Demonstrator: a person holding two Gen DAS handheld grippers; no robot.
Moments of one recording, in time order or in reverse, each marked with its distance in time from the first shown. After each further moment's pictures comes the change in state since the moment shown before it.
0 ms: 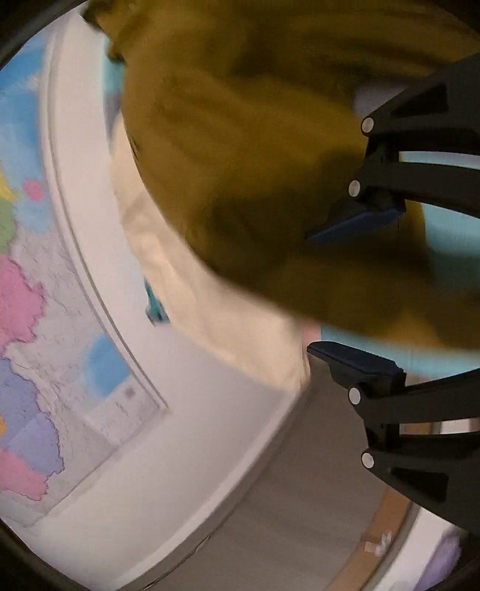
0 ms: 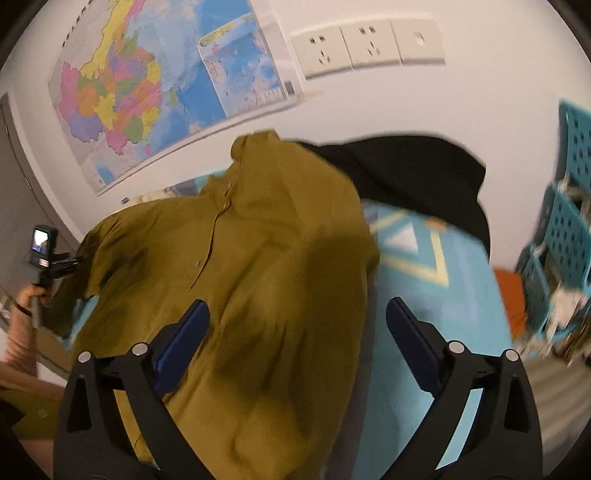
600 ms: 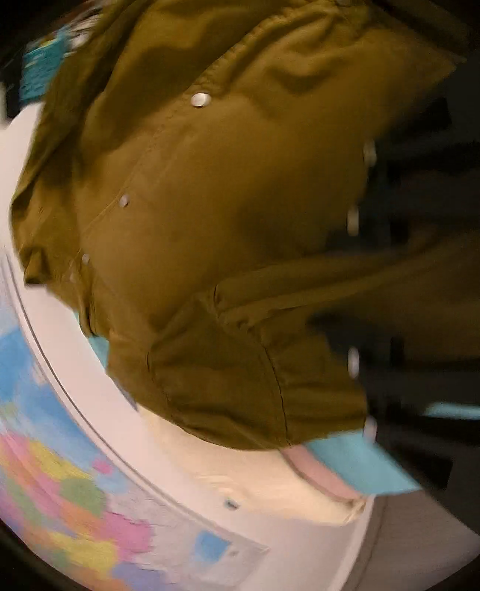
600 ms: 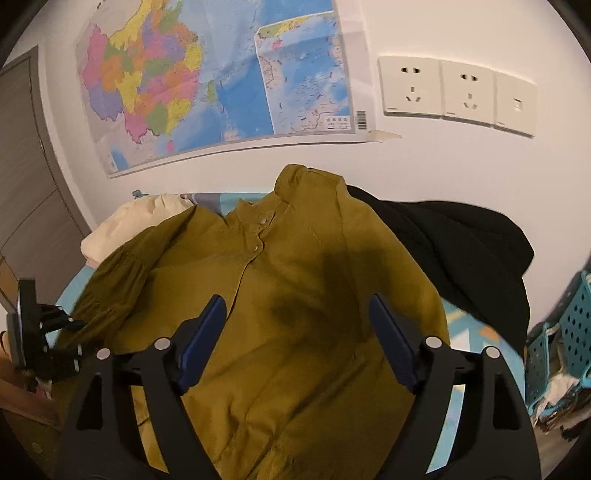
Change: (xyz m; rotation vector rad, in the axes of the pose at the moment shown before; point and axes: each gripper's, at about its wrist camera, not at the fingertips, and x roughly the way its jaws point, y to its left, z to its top) left arm -0.095 -0.142 -0.063 0.388 -0.042 -0.443; right arm 0.056 0.070 0.082 -0.209 -0.051 0.009
